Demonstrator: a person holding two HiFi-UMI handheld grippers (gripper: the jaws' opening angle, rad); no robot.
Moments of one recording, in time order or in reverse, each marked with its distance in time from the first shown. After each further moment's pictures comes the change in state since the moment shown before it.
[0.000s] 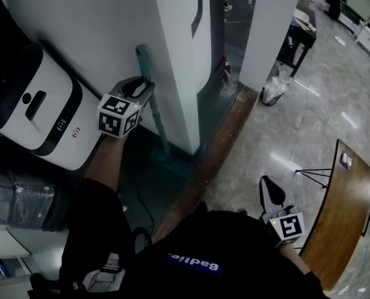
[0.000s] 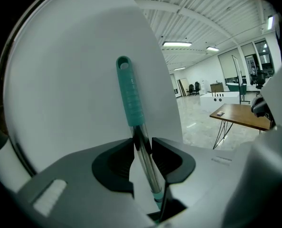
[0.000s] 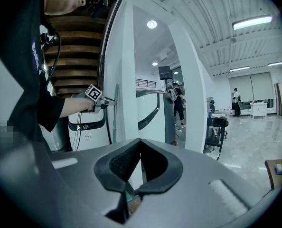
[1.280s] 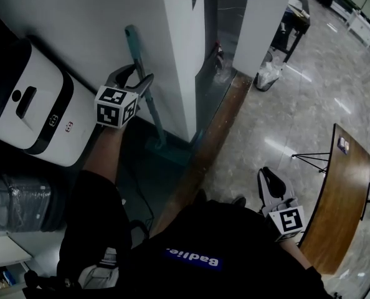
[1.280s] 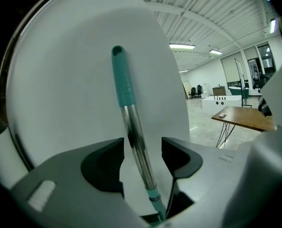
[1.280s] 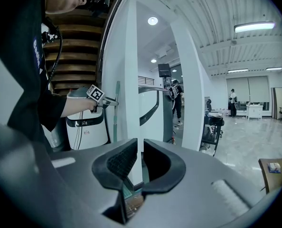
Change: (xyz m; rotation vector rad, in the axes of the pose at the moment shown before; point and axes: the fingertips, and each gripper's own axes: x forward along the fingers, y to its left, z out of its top) left arm 0.008 0.013 -0.027 -0.045 -0.025 0.009; right arm -0.002 0.029 0.000 -0.011 0.043 -0.046
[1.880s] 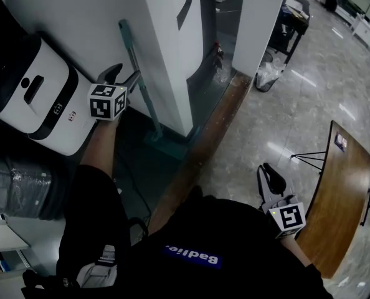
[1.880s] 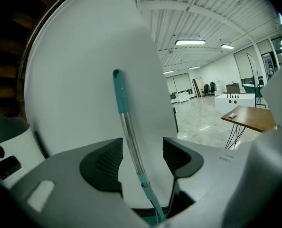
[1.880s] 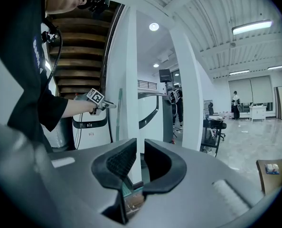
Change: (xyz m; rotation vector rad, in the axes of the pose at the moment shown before) left arm -0.048 -0.019 0.002 -0.034 0.034 0.160; right arm -0.068 -0.029 -0.011 -0.010 -0.059 0.043
